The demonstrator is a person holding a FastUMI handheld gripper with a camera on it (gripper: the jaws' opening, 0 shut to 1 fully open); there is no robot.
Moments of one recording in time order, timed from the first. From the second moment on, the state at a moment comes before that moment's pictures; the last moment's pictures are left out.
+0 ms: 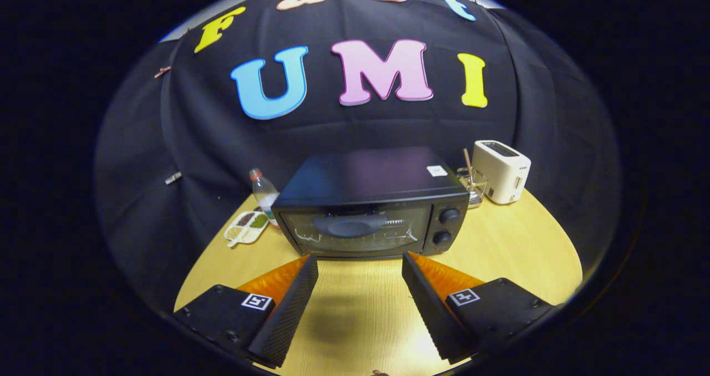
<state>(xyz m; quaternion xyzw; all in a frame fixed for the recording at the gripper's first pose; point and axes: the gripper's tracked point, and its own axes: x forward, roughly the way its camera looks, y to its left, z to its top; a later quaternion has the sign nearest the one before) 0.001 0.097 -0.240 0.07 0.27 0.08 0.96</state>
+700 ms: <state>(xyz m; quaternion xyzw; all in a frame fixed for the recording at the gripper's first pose) -0.079 -0.033 -0.058 0.07 0.03 0.04 1.00</state>
